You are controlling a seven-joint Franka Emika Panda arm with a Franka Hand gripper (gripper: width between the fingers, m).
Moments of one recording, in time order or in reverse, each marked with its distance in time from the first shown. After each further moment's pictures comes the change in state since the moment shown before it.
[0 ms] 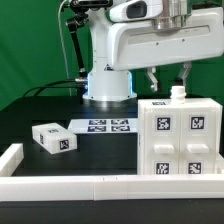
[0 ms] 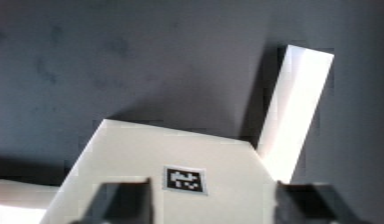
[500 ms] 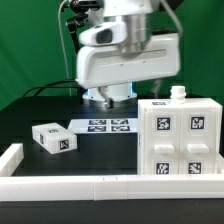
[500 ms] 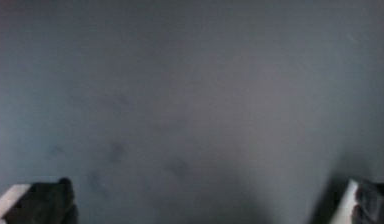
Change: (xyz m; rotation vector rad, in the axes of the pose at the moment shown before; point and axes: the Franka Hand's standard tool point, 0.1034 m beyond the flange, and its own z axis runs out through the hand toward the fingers) arm -0.088 0.059 0.037 -0.027 -0.018 -0.140
